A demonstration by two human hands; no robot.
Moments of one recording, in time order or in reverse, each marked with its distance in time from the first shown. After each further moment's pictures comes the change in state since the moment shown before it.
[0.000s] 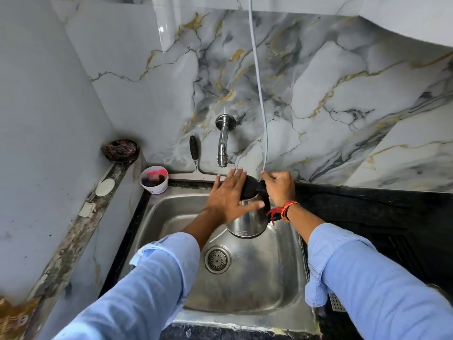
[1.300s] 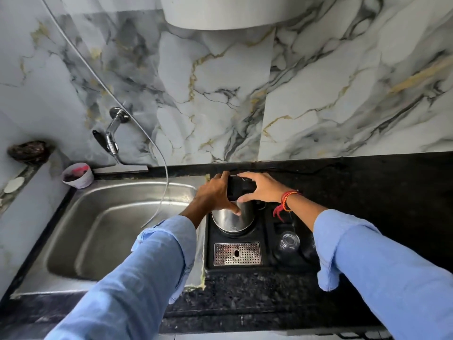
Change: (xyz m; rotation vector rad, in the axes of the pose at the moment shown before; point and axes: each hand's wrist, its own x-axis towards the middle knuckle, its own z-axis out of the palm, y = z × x) left_hand 0.044 0.313 0.140 0.113 -0.179 -0.109; right_hand 0.015 0.214 -0.309 -0.218 -0.715 -0.253
